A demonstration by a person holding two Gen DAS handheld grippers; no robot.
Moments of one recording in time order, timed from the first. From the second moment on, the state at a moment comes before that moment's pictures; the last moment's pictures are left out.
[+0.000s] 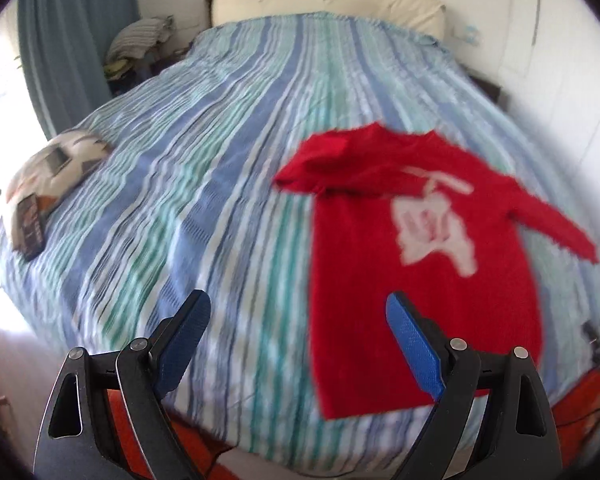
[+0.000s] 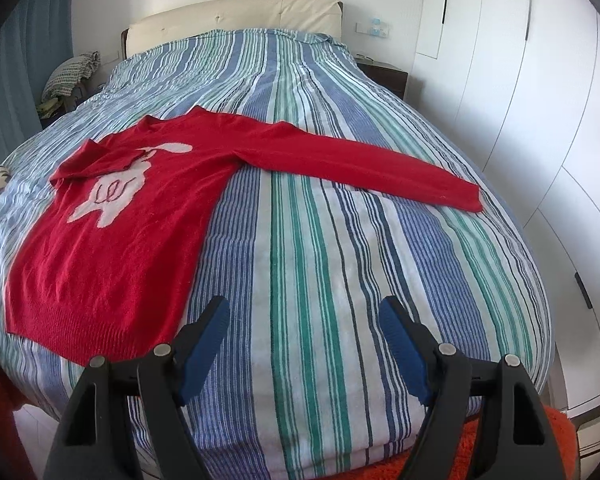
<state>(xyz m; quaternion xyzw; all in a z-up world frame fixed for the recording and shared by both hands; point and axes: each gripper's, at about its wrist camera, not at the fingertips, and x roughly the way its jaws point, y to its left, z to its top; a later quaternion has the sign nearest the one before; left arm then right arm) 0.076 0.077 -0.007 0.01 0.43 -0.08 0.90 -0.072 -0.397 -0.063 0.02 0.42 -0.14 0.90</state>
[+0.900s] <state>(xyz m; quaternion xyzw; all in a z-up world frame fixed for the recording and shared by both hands) 0.289 -0.101 -0.141 0.16 0.50 -0.21 0.82 -0.061 -0.408 -0.083 0.07 0.46 -0.13 0.88</state>
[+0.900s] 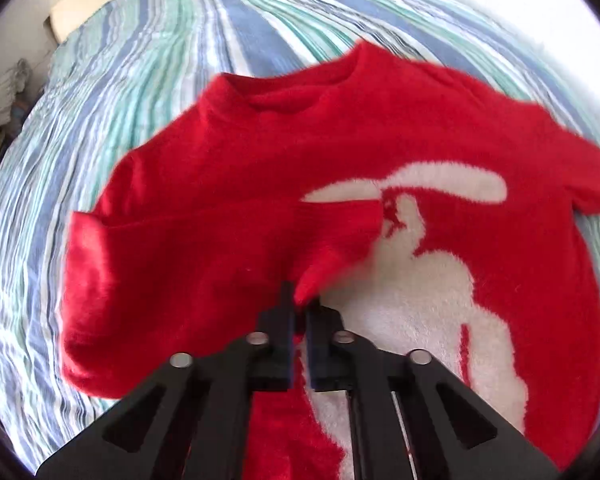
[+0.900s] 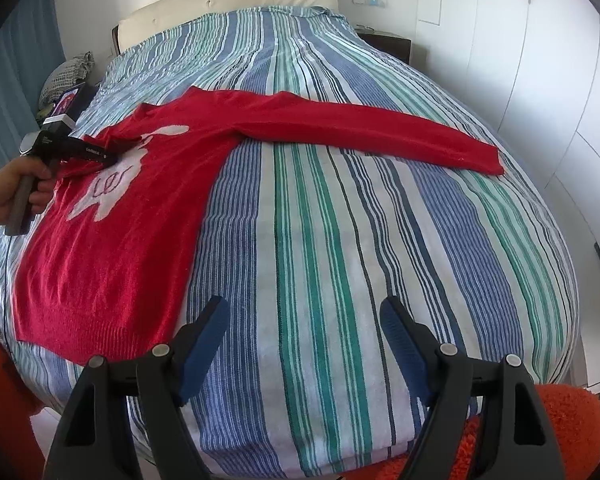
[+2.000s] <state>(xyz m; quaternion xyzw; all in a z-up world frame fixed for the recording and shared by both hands) 0.250 0.339 -0.183 -0.27 0.50 0.23 0.79 -0.057 -0.388 -0.096 0.04 0.48 -0.11 0.87</state>
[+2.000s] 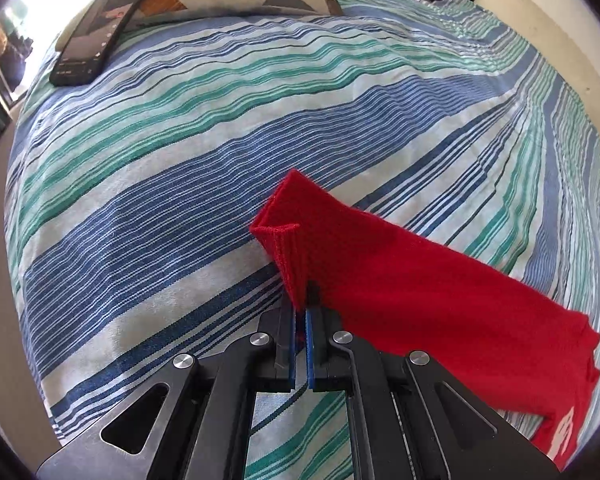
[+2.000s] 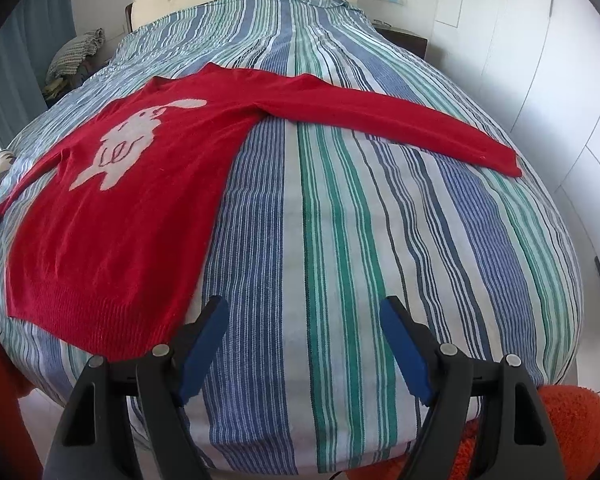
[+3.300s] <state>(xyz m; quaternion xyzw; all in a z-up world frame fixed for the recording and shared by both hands) 0.108 0.184 -0.111 -0.18 0.46 0.04 0.87 -0.063 -0.396 -0.093 0.07 0.46 -0.13 0.87</state>
